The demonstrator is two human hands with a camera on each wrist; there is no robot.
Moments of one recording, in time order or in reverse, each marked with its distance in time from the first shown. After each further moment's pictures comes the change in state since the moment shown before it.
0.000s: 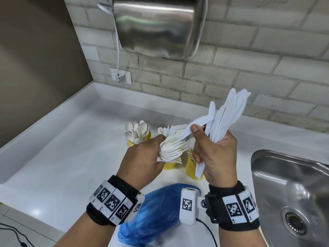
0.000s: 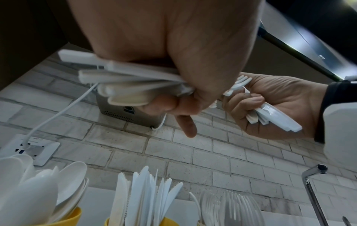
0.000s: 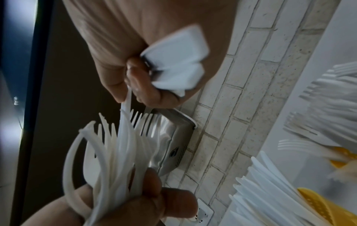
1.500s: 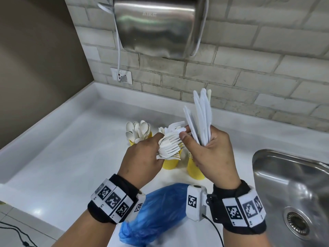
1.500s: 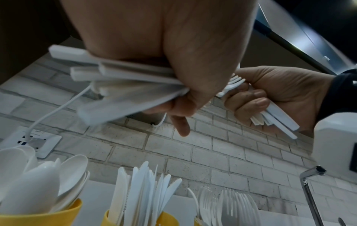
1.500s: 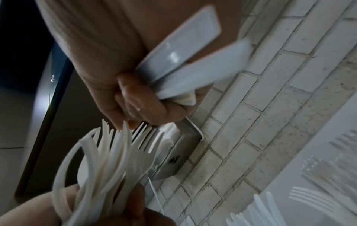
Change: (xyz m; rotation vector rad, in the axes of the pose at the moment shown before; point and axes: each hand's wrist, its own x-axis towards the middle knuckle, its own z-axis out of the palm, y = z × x) left_hand 0.003 -0.004 0.004 -0.052 -0.026 -0.073; right_hand -0.001 -0.011 0.002 -0.462 -0.162 -0.129
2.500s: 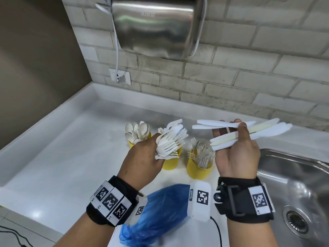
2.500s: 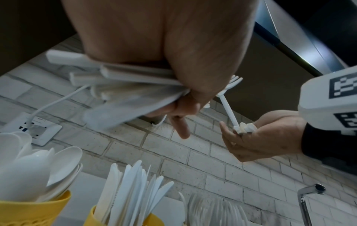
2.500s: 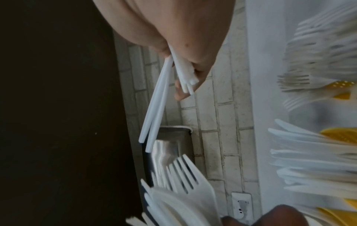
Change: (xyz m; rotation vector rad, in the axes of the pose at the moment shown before) left_hand 0.001 -0.006 0.003 -0.238 0.027 0.032; right_hand 0.021 0.014 -0.020 1.051 0.619 0.270
